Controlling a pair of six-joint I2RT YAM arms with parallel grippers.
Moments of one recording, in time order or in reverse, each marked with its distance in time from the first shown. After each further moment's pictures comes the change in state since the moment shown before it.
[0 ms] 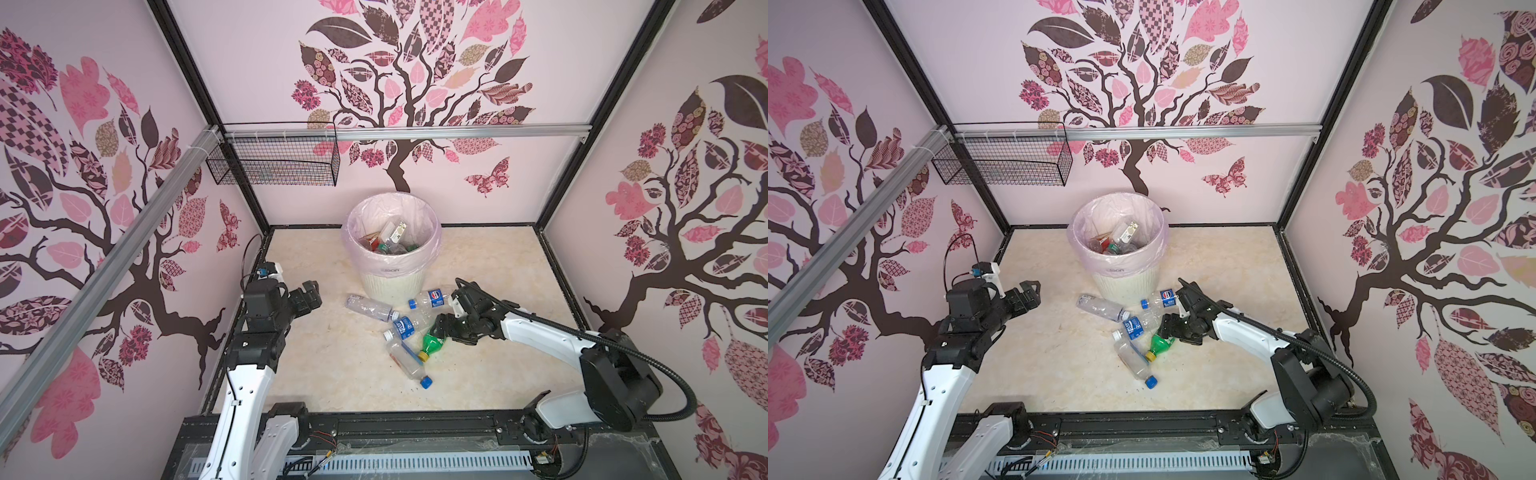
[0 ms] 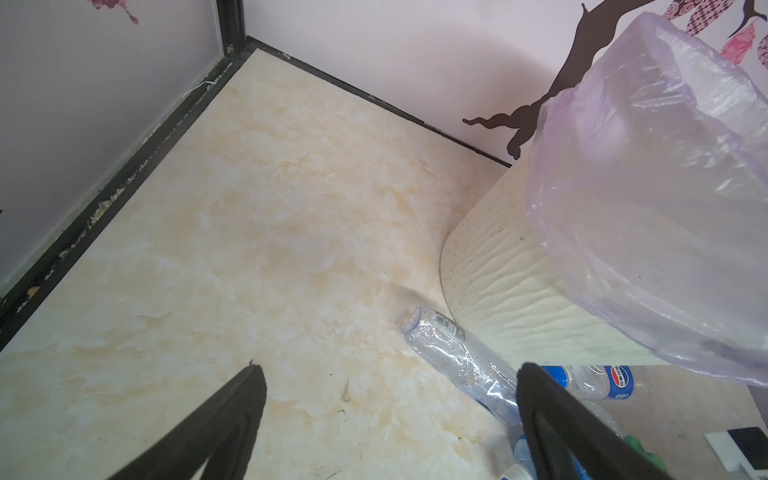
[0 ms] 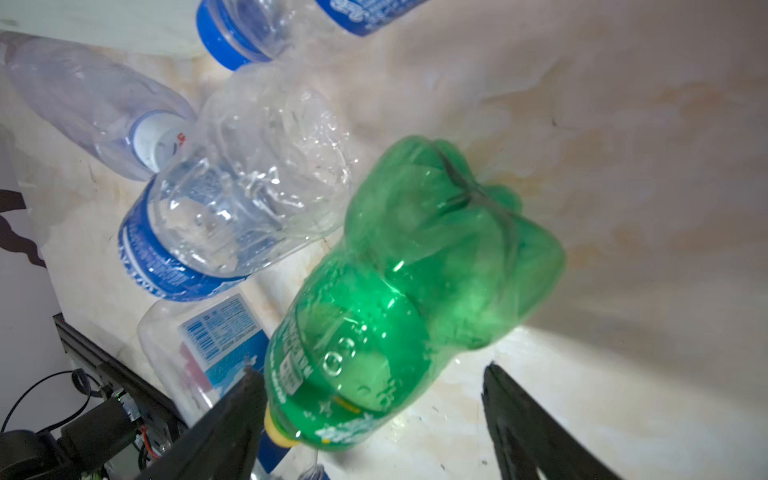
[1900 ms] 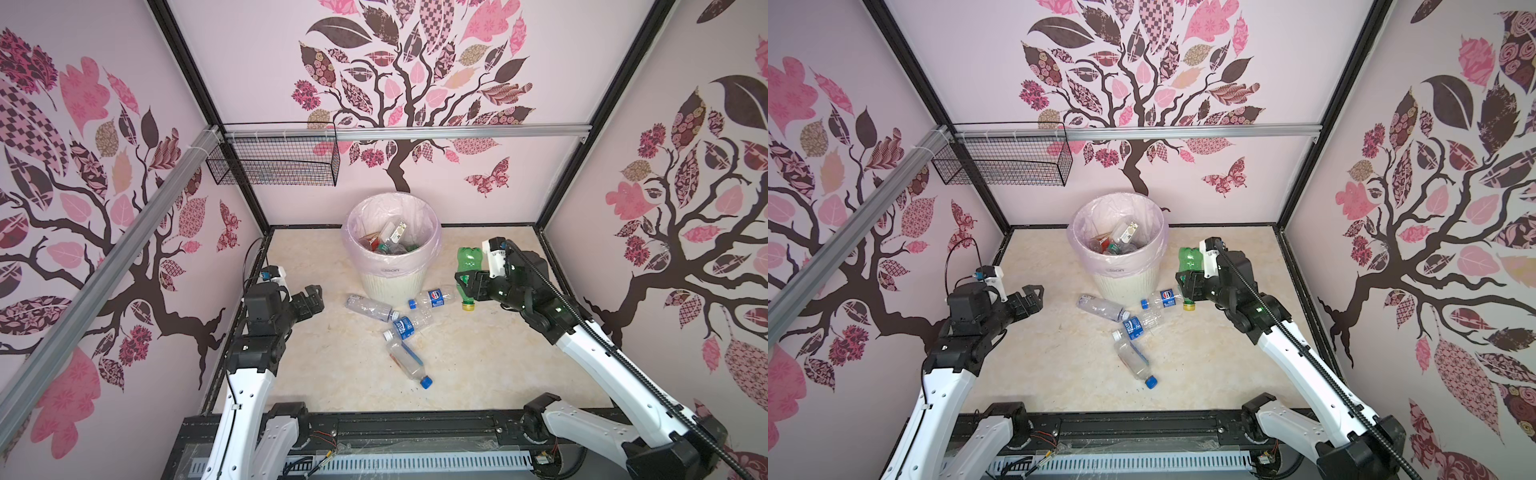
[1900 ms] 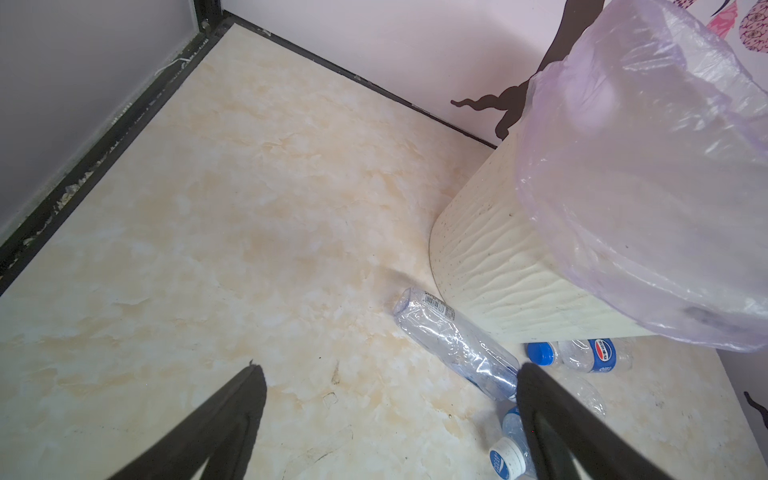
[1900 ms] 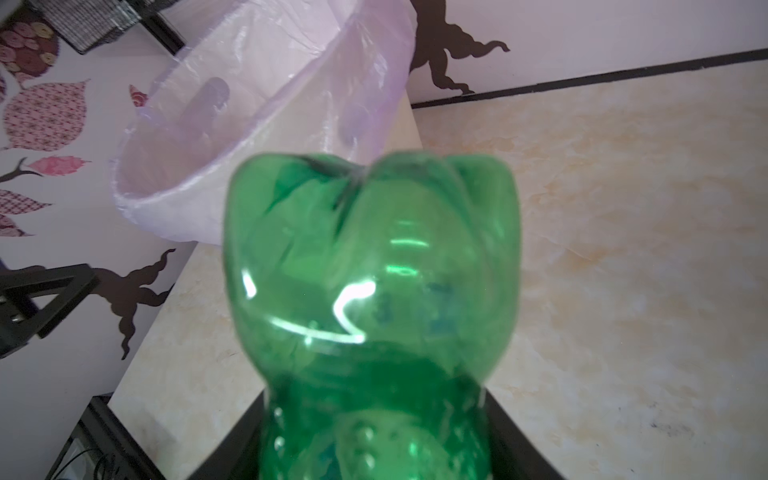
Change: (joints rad) left arm 0.000 -0.023 -0.024 -0.021 0.051 0.000; right arm -0.128 -0.418 0.229 0.007 0.110 -0.283
